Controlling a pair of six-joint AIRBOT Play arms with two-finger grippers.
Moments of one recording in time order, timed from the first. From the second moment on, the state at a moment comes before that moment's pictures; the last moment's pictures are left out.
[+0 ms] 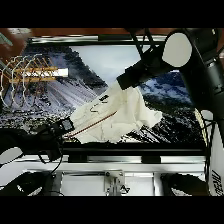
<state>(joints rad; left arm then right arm) -0.69 -0.64 0.77 1.58 -1.33 -1.12 0.59 -1.38 1.92 -1.53 1.50 1.50</state>
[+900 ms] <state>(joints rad) -0.72 -0.86 0.76 1.27 -0.91 -1.35 0.70 -1.33 2.00 -1.50 1.58 1.50</state>
